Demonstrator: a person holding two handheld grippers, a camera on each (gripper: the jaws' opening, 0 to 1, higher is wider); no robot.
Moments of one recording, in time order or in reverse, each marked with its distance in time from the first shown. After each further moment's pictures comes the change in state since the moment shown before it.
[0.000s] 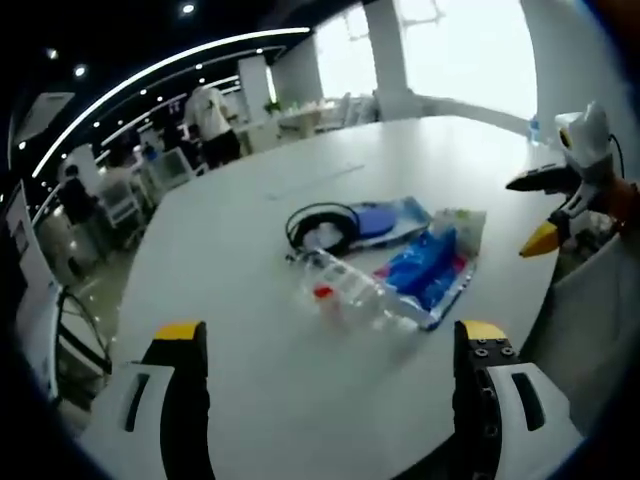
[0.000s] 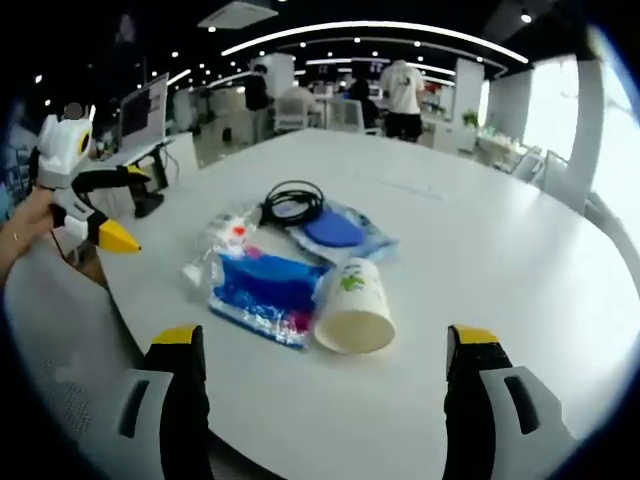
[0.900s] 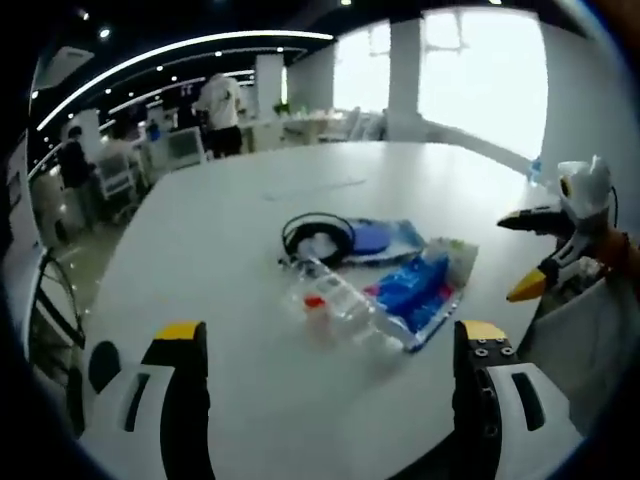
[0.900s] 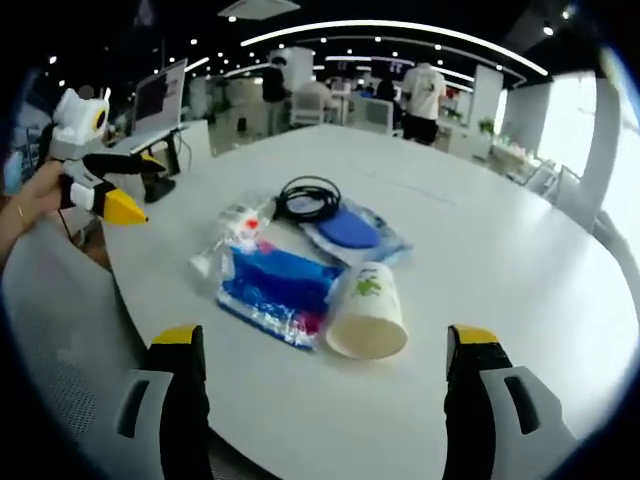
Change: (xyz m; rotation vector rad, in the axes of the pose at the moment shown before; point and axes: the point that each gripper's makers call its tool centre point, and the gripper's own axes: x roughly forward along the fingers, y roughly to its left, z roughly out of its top) left arm 0.001 0.001 0.008 -0.154 -0.049 -0.052; right arm 0.007 0.011 0.003 -0.067 0.016 0.043
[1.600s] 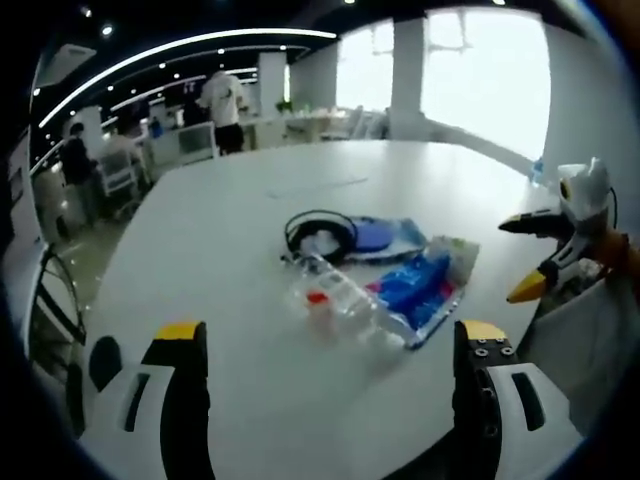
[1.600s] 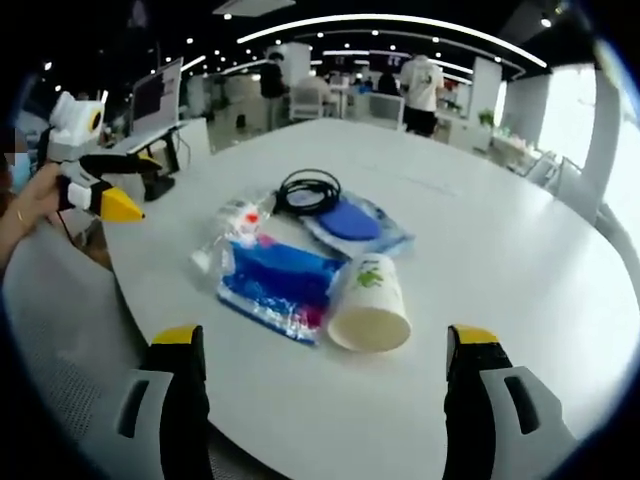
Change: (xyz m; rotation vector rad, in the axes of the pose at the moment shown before) left arm 0.001 0.000 -0.002 -0.010 0.005 0.003; right arm 0.003 -0.002 -0.007 0.020 0.026 0.011
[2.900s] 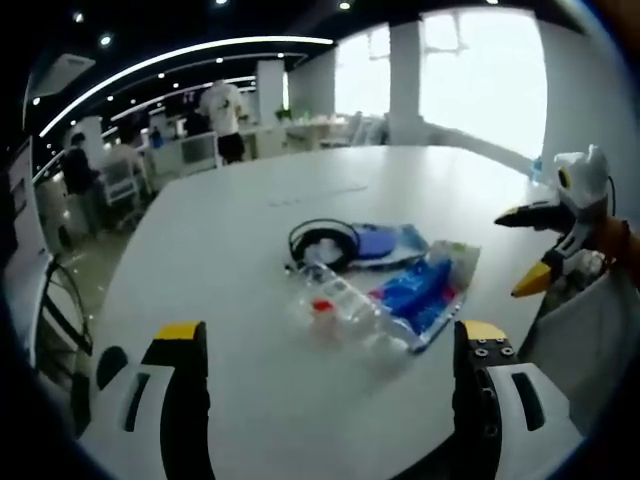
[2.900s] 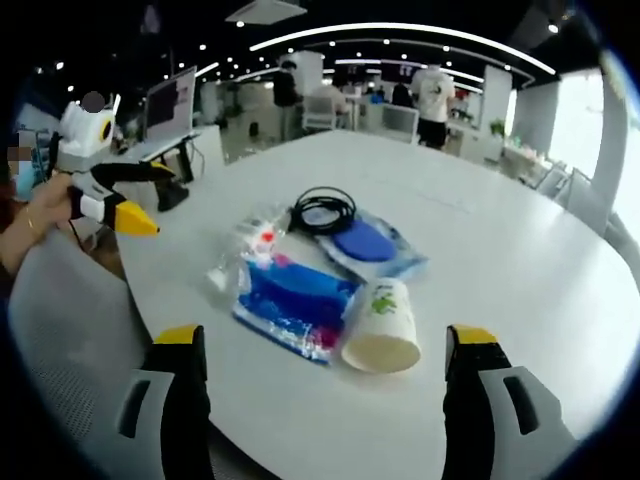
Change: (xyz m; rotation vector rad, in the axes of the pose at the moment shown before) left arm -0.005 0.003 0.008 0.029 -0.034 0.008; right arm -0.002 0.013 0.028 -0.021 -0.058 0.062
